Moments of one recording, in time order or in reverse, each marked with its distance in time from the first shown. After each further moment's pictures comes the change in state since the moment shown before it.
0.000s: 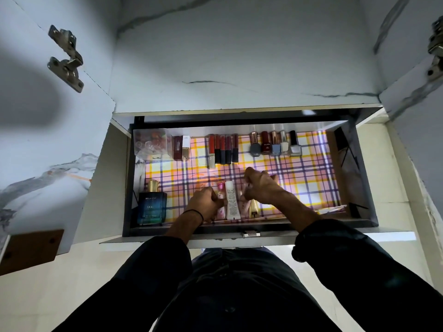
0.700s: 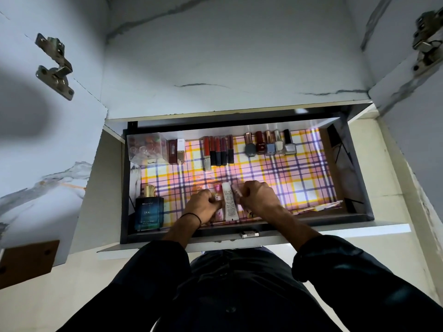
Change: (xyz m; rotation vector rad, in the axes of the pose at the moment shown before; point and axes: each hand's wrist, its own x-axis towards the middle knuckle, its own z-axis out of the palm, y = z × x) left_hand 0.004 -0.002 0.003 0.024 0.006 0.007; right_hand -0.025 -0.004 0.023 0.145 0.131 0.110
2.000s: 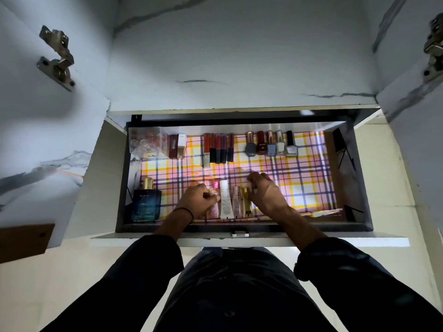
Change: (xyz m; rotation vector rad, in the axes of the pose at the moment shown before) left_hand -0.011 0.009 -0.008 0.079 0.053 0.068; right_hand 0.013 0.034 -0.013 0.068 0.063 -0.175
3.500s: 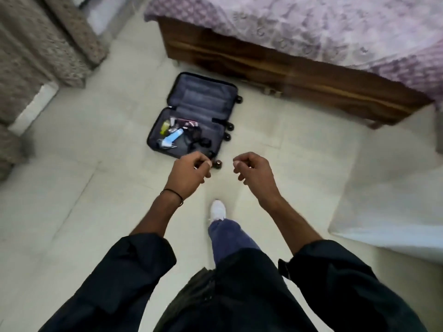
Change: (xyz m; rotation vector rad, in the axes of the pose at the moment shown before) left_hand -0.748 -0.623 0.207 -1.170 1.604 -0.933; right_hand -0.570 -0.387 0.732 -0.296 -1.241 -0.844
